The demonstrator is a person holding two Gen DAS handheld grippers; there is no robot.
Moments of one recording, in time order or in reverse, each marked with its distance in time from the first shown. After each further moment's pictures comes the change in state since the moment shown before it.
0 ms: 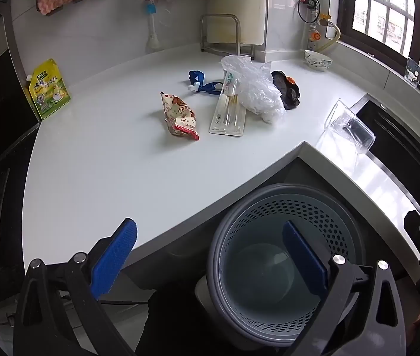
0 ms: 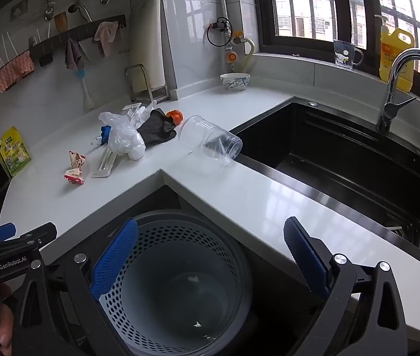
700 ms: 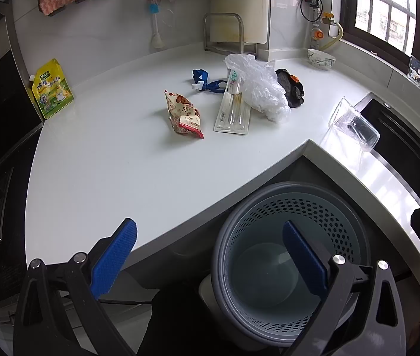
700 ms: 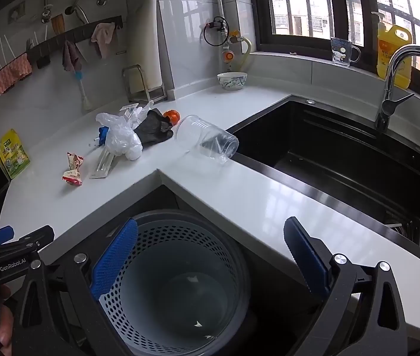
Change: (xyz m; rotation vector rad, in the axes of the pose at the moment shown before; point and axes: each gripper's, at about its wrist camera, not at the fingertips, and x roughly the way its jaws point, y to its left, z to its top) left arm 0.006 0.004 -0.001 -0.002 0.011 0.013; right arm 0.000 -0.003 -0.001 0.007 -0.005 -0.003
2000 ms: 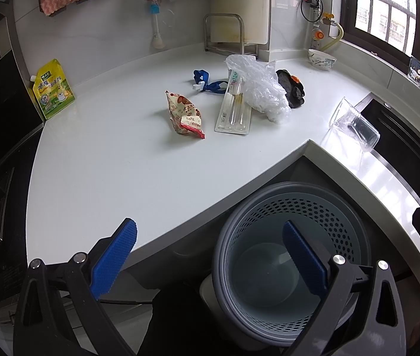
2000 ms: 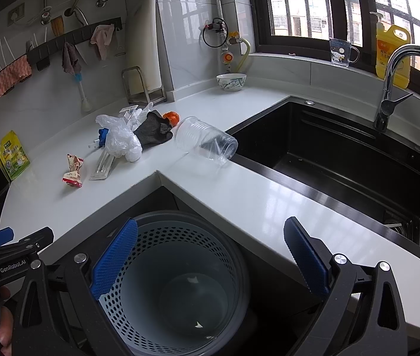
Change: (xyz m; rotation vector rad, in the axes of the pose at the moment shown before) left arm -0.002 -0.002 -0.002 0.001 -0.005 0.007; right arm -0.002 0.000 0.001 0.005 -0.006 0.003
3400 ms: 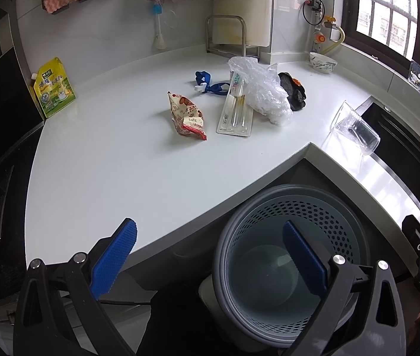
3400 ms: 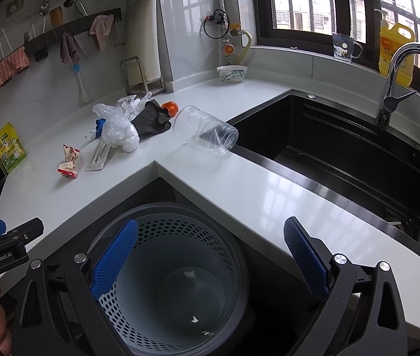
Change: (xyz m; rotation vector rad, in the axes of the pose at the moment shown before) left arm -0.001 0.005 0.003 -0.015 -0.001 -0.008; right arm 0.014 0.004 -0.004 -0.010 0.037 -0.015
